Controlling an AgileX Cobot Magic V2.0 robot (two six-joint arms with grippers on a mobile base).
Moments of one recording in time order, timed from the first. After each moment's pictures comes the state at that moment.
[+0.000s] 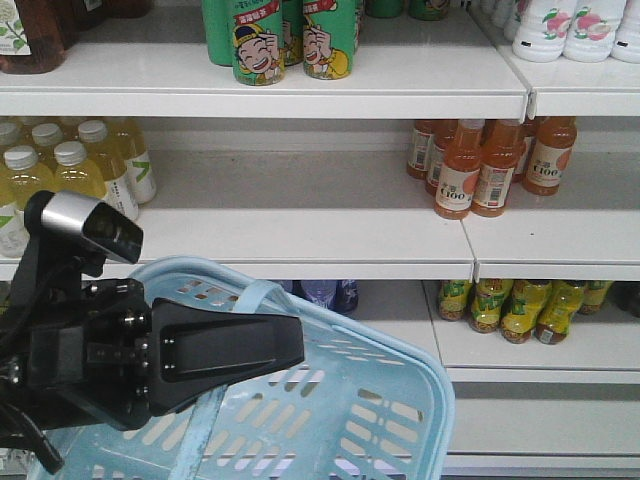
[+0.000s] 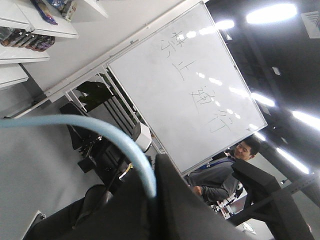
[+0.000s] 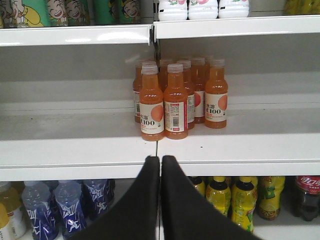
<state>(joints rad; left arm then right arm) -0.42 1.18 -0.61 1.19 -1.17 -2.07 -0.02 -0.01 0.03 0.01 0.09 0.00</state>
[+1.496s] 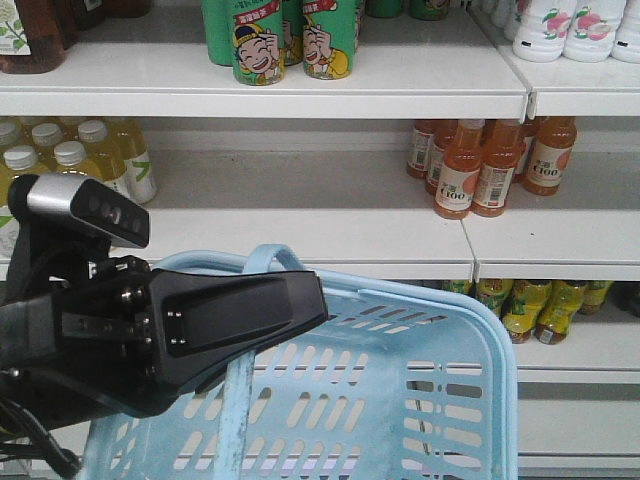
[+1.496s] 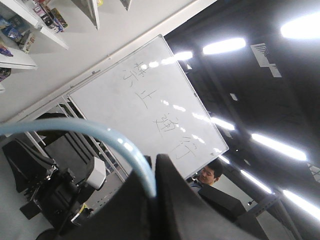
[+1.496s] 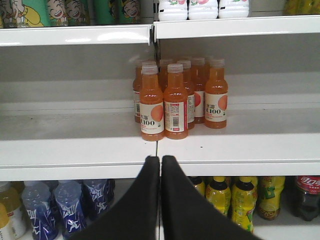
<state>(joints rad) -0.54 1.18 -0.61 0.94 -1.16 -1.96 -0.02 -0.01 0.03 0.01 0.09 0.00</state>
